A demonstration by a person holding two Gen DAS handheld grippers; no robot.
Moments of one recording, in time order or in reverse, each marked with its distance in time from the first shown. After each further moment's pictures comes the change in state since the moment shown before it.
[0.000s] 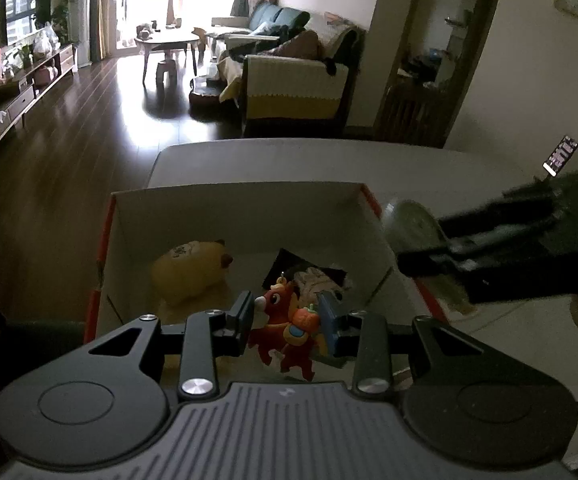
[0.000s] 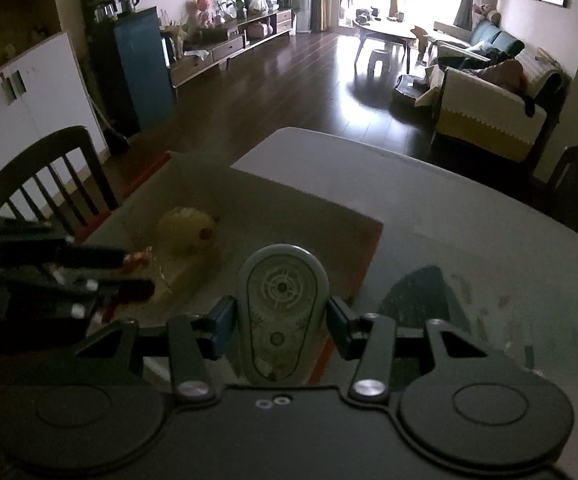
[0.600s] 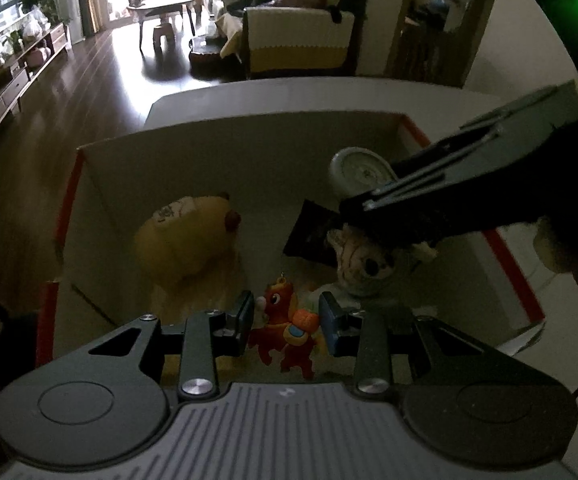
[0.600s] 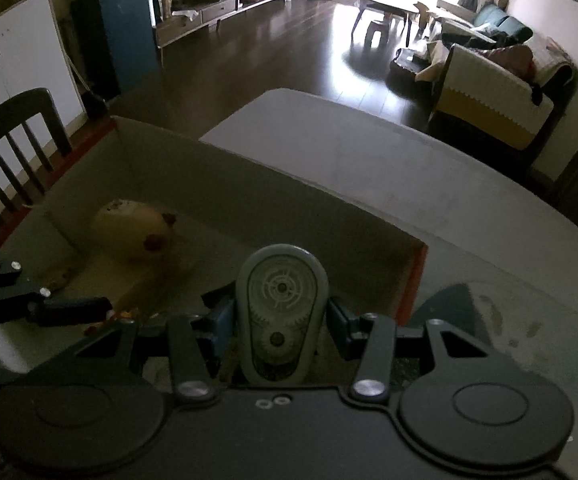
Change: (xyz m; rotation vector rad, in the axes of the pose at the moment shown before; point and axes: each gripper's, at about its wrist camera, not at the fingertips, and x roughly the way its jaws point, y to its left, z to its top) left arm 0.076 0.009 -0.010 0.064 0.145 0.041; right arm 0.103 0.006 0.026 -0.035 0.112 -0.051
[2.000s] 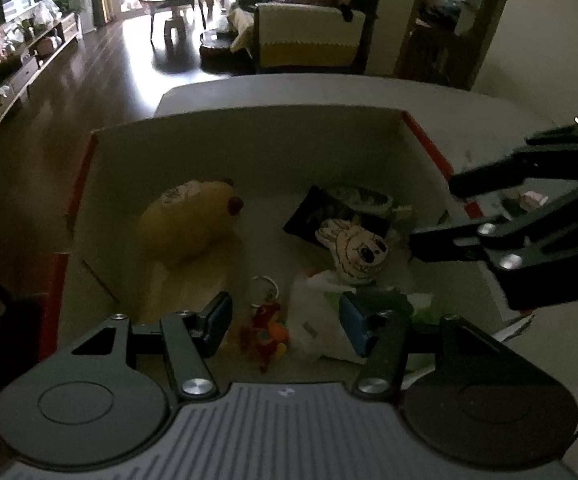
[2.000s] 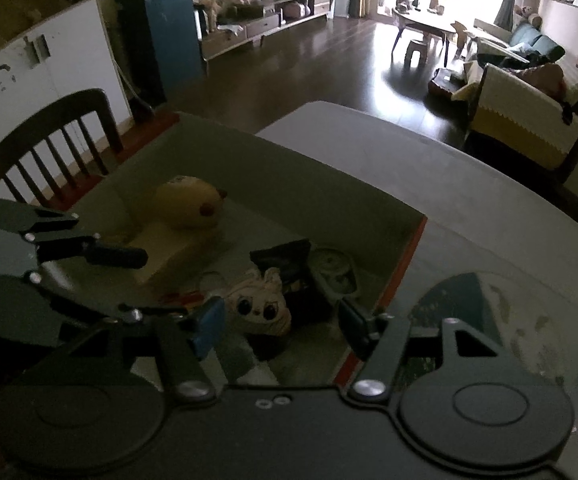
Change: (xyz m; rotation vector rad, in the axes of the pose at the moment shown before) left arm -0.019 -0.006 -0.009 -0.056 0.004 0.018; right arm -0.061 -0.008 -0.035 -0.059 -0.065 0.128
